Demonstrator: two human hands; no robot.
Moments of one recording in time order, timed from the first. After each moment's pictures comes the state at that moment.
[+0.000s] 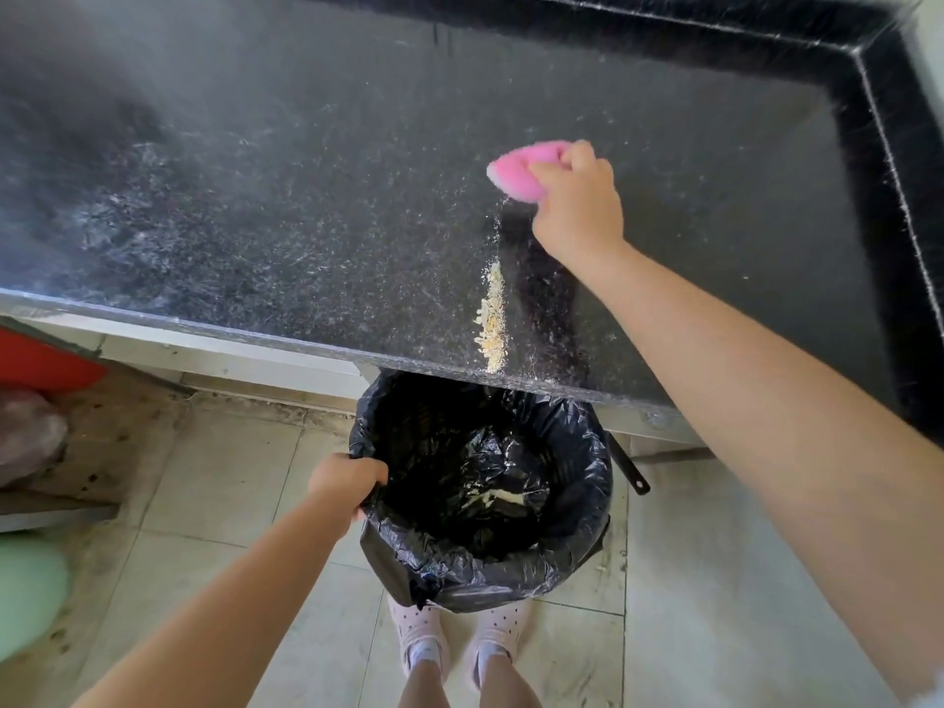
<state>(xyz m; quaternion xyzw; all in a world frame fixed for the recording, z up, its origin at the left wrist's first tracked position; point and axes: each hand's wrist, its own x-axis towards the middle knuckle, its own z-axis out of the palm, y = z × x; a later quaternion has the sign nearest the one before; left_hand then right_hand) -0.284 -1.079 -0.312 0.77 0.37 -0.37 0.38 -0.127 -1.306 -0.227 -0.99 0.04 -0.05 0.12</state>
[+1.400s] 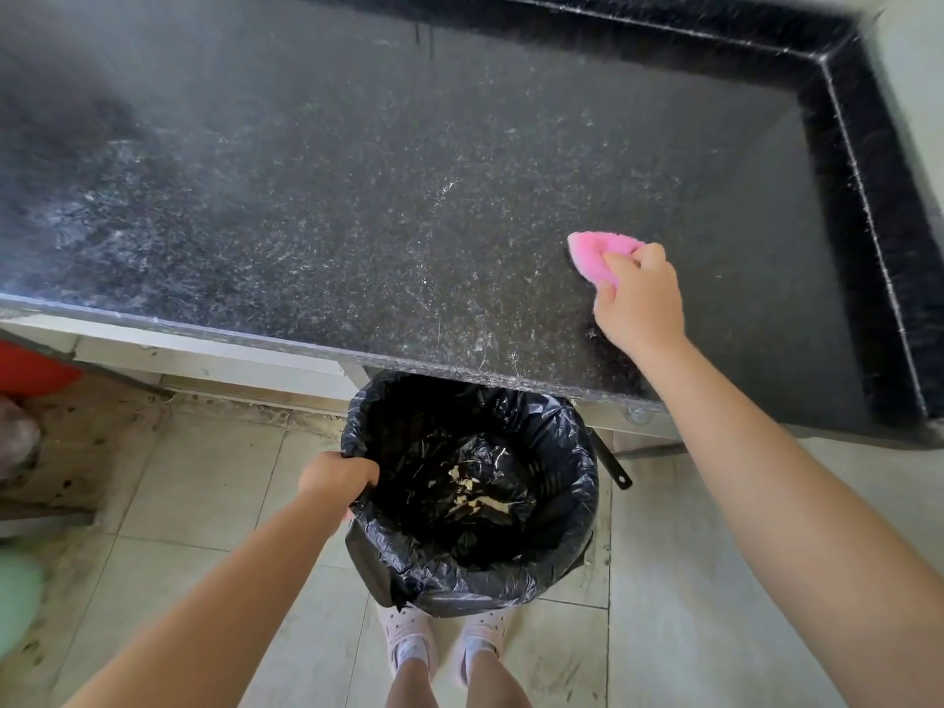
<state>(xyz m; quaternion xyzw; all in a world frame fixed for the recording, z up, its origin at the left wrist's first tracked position) -0.289 -1.088 -0.304 0.80 0.32 -0.38 0.34 -0.213 -1.369 -0.250 -0.99 0.11 -0.02 0.10</state>
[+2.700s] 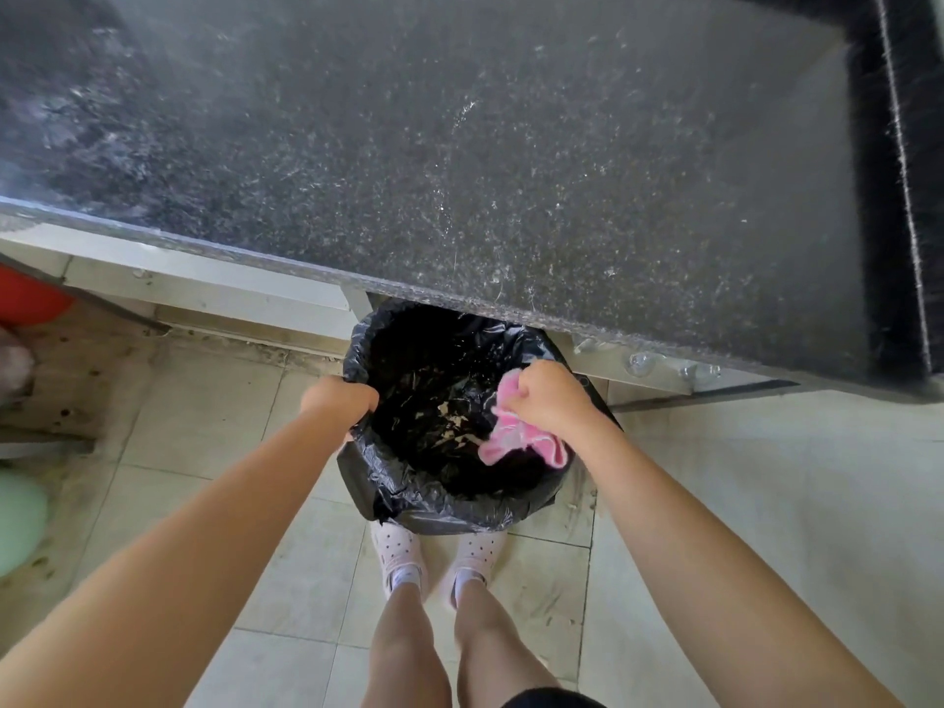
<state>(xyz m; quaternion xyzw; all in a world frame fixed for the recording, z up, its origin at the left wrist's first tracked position) -0.281 -1.073 -0.310 0.82 0.29 -0.39 0.30 -0.299 -1.281 -0.297 -0.90 0.11 0.34 0.25</state>
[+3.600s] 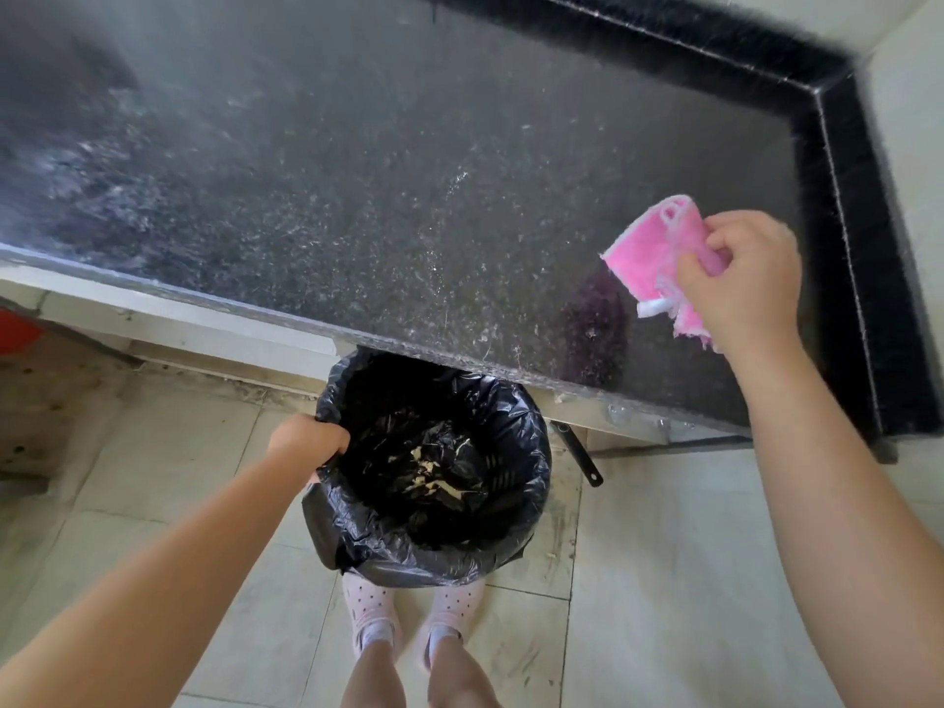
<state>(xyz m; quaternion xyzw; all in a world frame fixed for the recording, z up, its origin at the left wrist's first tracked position) -0.269 -1.063 -0.300 0.82 0.29 -0.40 0.29 -0.228 -1.388 -0.186 -0.96 0.10 -0.16 0.18</state>
